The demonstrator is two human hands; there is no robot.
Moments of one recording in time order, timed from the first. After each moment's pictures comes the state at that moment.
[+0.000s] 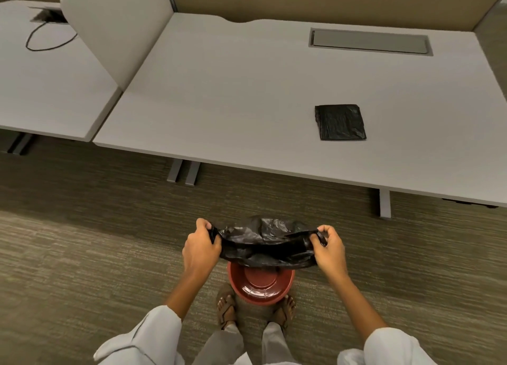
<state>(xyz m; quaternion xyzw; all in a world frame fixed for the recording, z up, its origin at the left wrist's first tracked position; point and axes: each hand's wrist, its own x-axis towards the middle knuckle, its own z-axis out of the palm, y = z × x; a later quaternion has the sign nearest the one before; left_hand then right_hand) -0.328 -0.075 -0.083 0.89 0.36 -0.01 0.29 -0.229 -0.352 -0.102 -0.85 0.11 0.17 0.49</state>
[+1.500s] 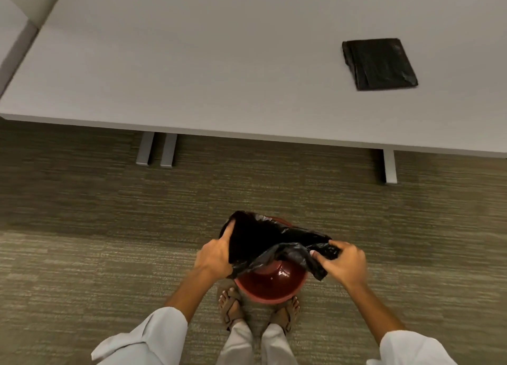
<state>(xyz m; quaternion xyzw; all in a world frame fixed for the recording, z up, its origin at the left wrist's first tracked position) -0.301 -0.017 -0.262 0.90 0.13 -0.36 0.21 -0.251 -0.333 -0.279 -0.94 0.14 0.21 0.23</state>
